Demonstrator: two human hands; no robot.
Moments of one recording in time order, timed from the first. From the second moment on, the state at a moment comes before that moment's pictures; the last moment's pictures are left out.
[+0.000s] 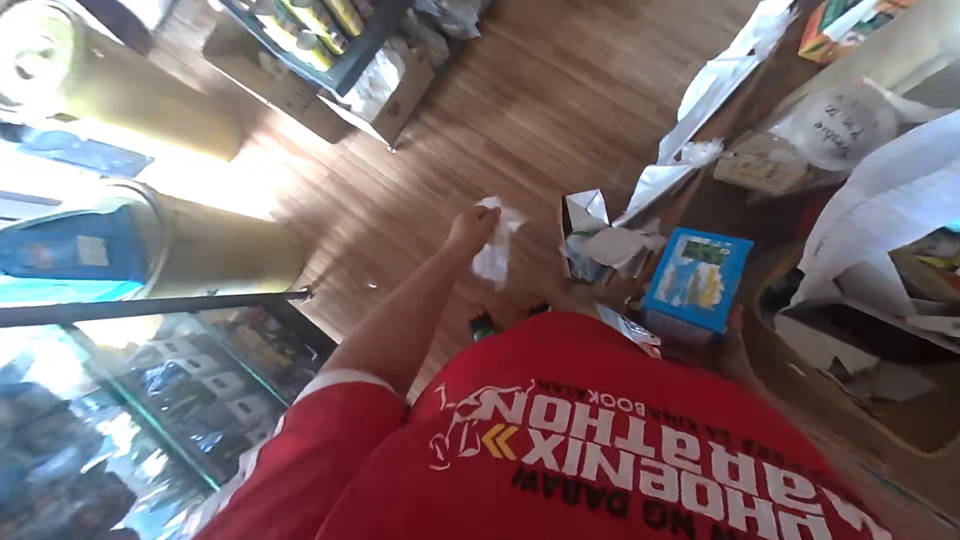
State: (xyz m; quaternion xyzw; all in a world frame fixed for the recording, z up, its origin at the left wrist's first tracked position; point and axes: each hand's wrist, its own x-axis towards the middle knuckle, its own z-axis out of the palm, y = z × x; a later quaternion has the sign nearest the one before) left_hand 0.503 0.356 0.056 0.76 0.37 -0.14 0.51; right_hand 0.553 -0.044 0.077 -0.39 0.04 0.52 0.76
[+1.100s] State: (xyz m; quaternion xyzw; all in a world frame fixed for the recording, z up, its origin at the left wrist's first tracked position) left_hand 0.359 0.356 0.218 0.62 0.30 0.21 0.69; right_hand 0.635 0.230 0.144 -0.23 -0.27 0.63 0.69
